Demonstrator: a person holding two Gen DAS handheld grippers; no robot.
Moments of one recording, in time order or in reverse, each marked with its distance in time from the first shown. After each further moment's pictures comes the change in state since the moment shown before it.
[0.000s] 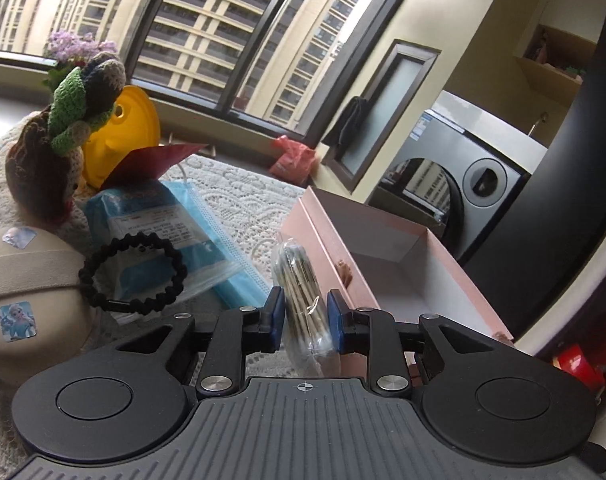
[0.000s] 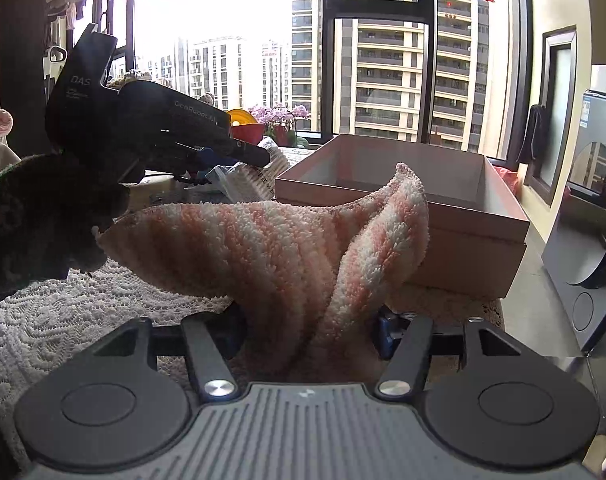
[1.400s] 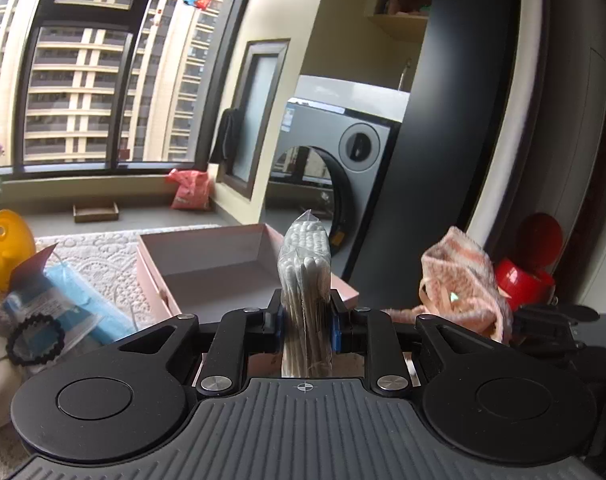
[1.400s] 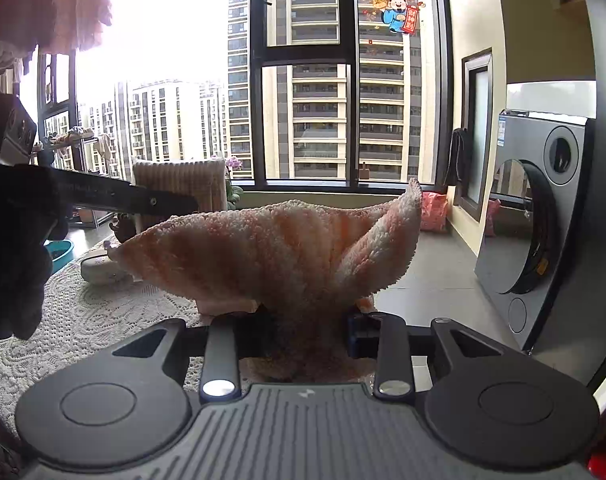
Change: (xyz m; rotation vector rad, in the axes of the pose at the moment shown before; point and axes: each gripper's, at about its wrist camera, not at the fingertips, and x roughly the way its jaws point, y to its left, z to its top) left arm -0.068 -0.115 -0.013 0.375 -0.013 -0.224; right arm -0.103 -0.049 0.014 0.124 -0.124 -0.180
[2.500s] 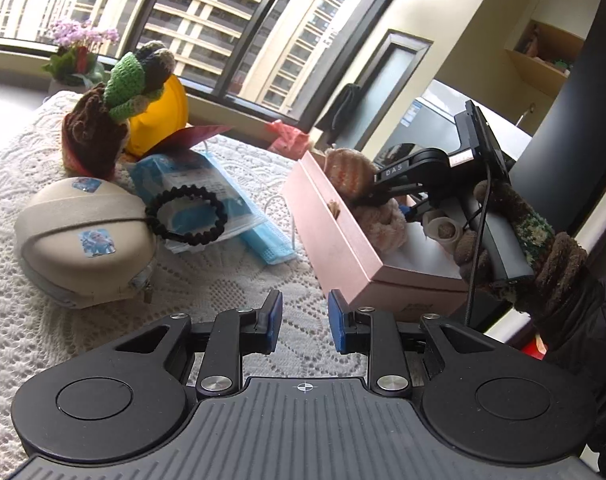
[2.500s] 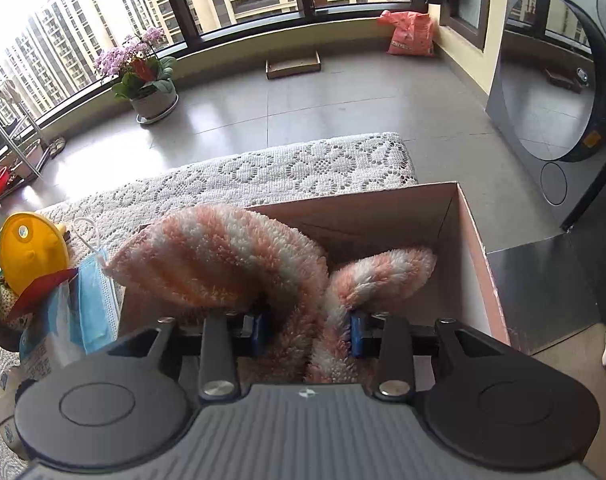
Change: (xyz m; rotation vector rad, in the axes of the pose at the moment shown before) left arm -0.015 0.120 -0.056 -0.387 0.051 0.179; right arm 0.347 0.005 0.114 0.201 0.585 -0.085
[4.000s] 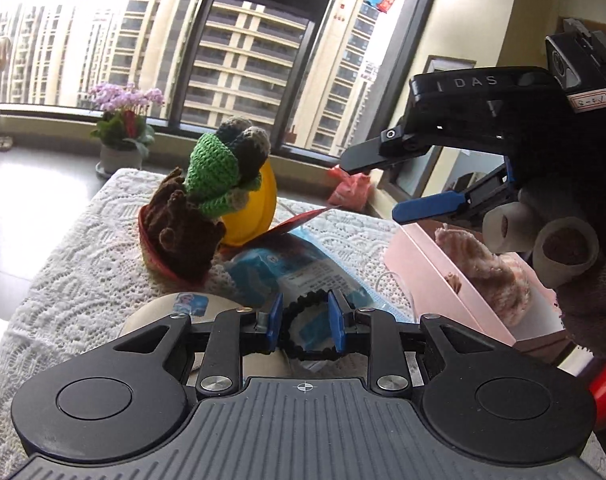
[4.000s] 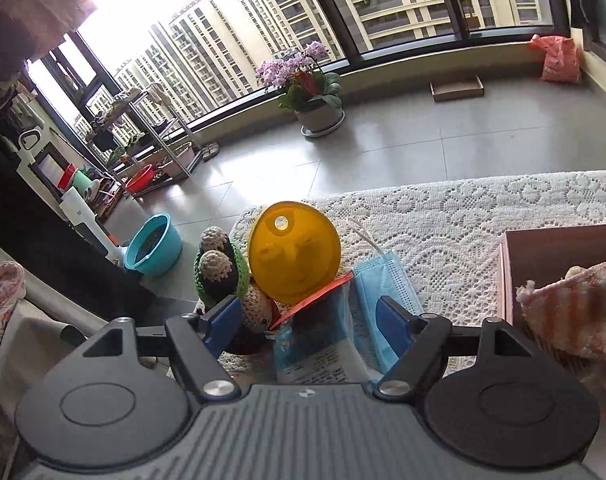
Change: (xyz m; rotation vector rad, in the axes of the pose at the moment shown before) left arm 0.010 0.049 0.040 0.109 -0.131 0.208; right arm -0.034 0.158 0.000 -0.036 -0.057 0.456
